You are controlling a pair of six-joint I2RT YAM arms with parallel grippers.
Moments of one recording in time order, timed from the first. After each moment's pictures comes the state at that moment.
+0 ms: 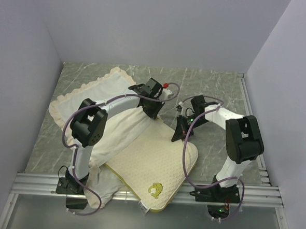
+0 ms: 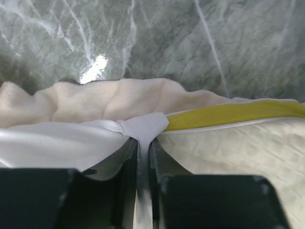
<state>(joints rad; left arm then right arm) -0.66 2.04 1.61 -0.61 0.17 0.10 0.28 1.76 1.05 -0.75 -0.84 0.05</state>
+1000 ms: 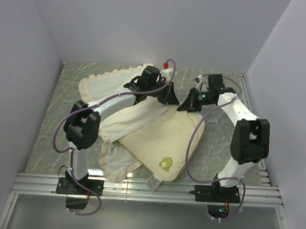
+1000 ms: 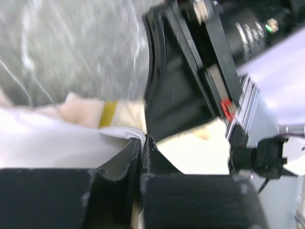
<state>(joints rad) -0.66 1.95 1.58 -0.15 0.60 -0.39 0.14 1.73 1.28 -0.64 -0.84 0.36</state>
